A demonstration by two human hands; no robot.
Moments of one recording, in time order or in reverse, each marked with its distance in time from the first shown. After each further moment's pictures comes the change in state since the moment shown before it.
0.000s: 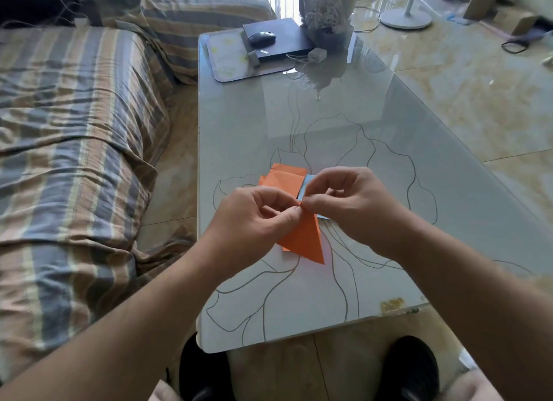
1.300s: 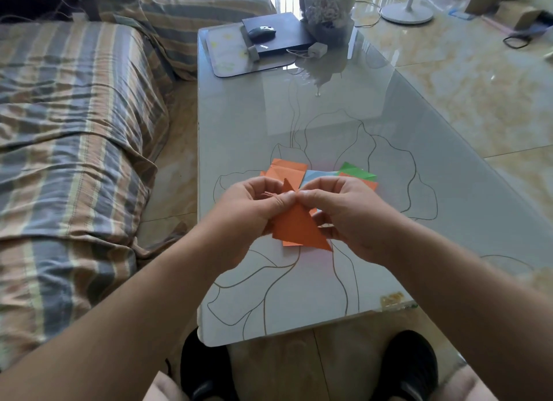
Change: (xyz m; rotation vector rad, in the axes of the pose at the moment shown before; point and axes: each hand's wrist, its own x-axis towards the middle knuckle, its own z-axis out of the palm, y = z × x) left_hand 0.010 0.001 0.004 -0.408 0.027 -0.288; right_hand -0.002 0.003 0.016 0.172 0.012 0.326
